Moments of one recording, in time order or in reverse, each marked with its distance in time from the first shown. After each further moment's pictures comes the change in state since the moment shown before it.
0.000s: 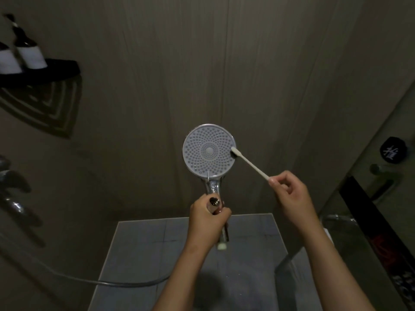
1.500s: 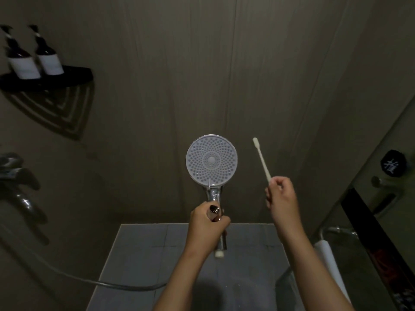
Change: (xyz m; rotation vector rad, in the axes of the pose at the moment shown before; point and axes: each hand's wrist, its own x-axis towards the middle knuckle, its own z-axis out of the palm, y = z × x) left_hand -0.005 -0.003 0.005 0.011 -0.011 -0.016; right_hand 0.005 -0.010 0.023 0.100 0.169 0.162
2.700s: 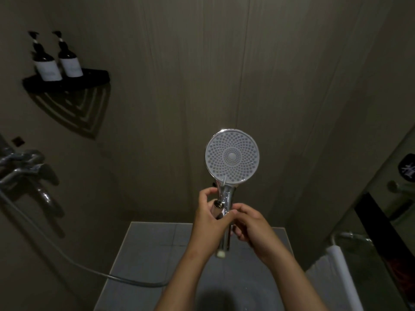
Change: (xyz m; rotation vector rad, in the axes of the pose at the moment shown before) left_hand -0.018 0.034 -0.018 -0.242 -0.074 -0.043; right_hand -0.049 0.015 0.042 0.129 -0.561 0.356
